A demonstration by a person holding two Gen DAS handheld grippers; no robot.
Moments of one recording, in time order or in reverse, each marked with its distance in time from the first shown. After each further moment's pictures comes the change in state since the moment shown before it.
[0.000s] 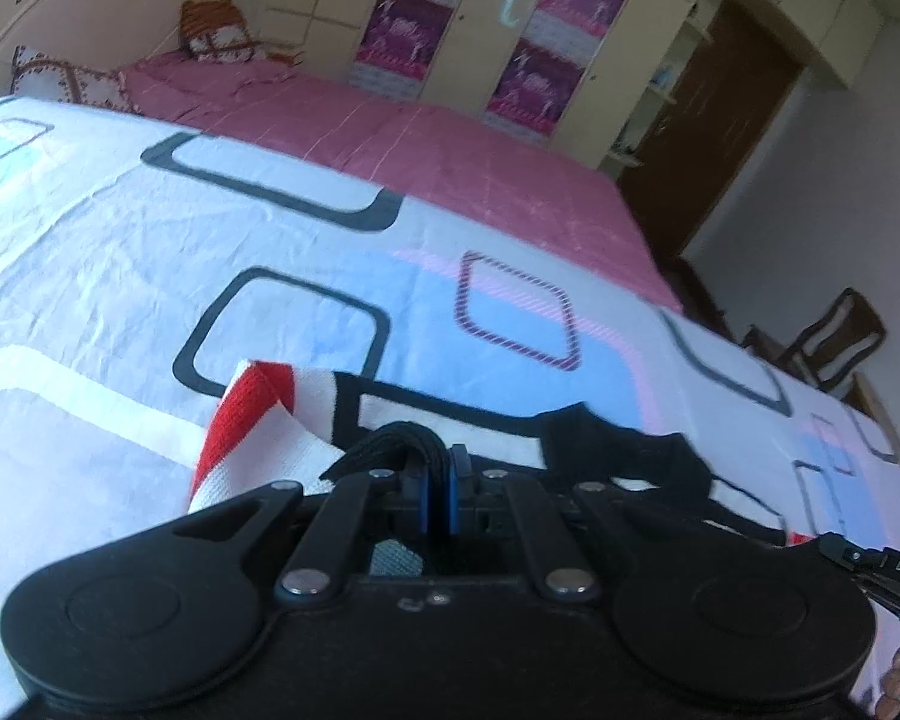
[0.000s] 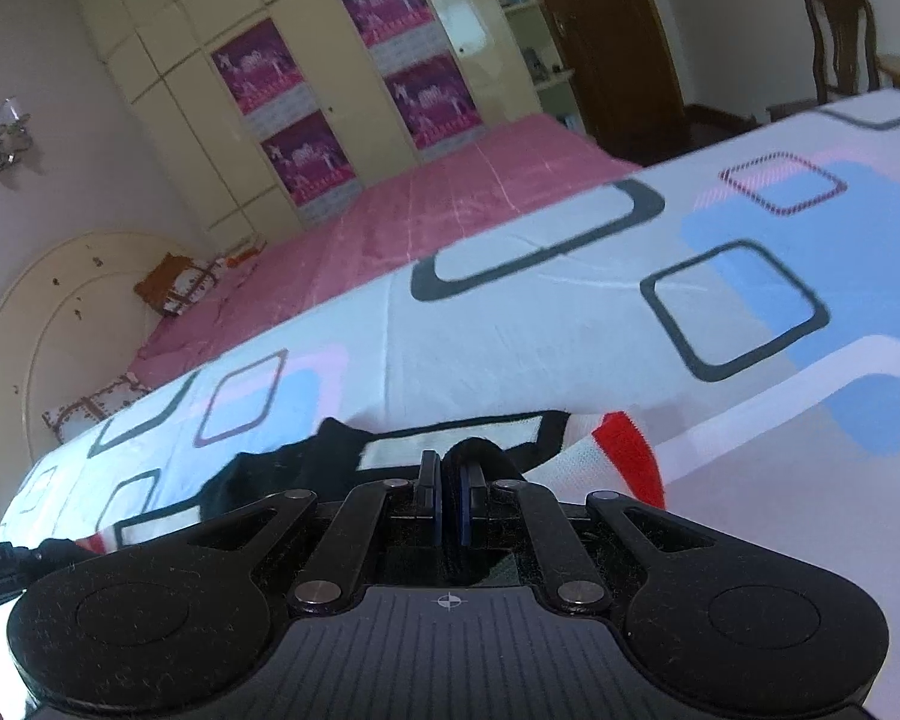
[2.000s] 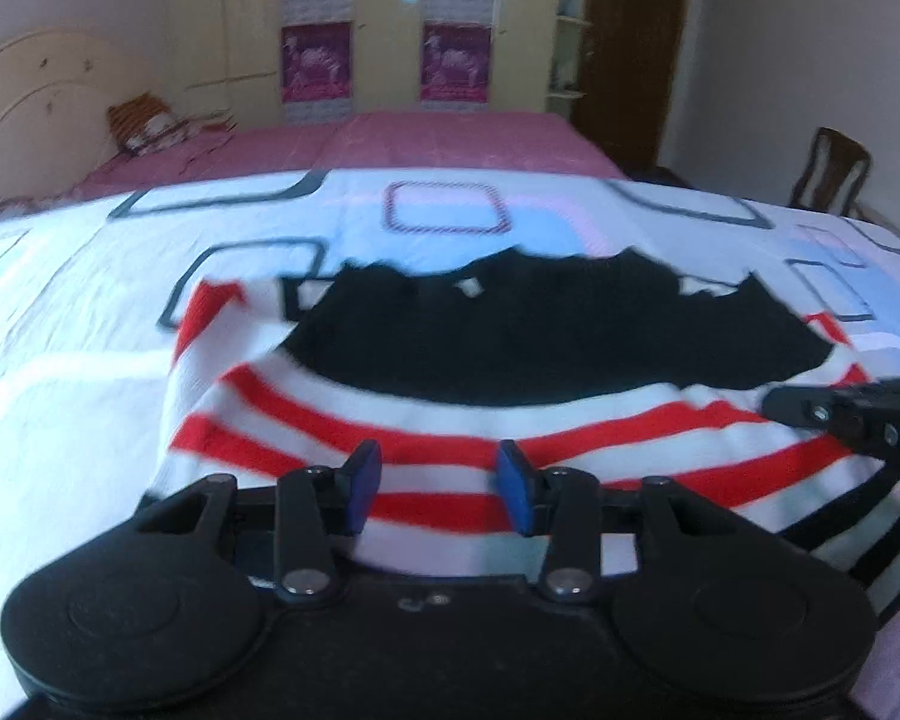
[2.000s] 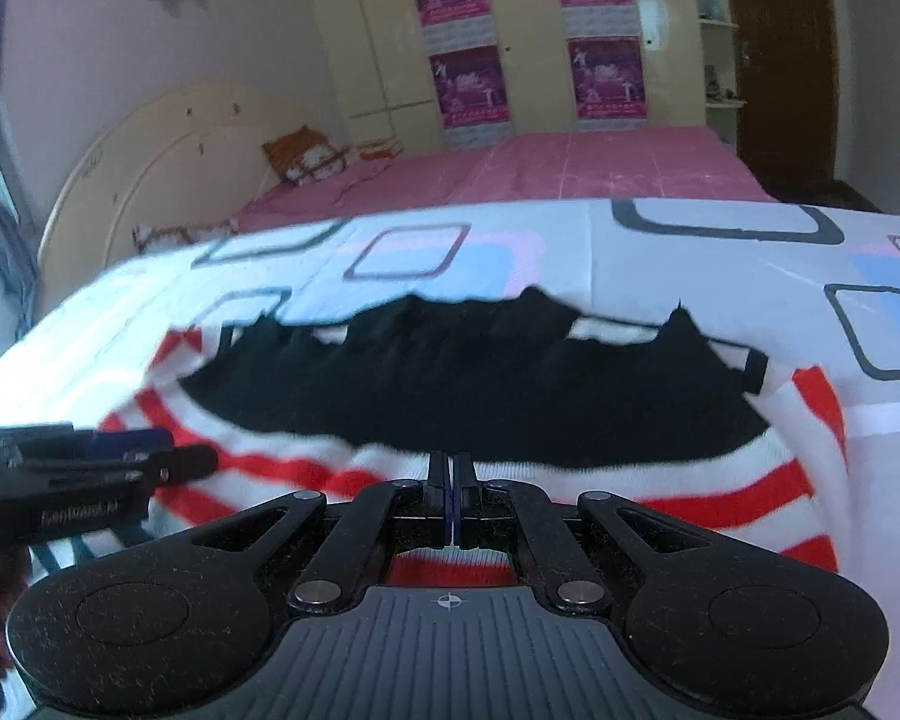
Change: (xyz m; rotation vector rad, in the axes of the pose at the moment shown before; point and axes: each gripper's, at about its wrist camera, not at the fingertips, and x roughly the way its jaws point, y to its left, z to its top) left arm -0.042 -0.044 -0.095 0.347 -0.017 0.092; right arm -0.004 0.084 -0.091 -0.400 0.108 0.106
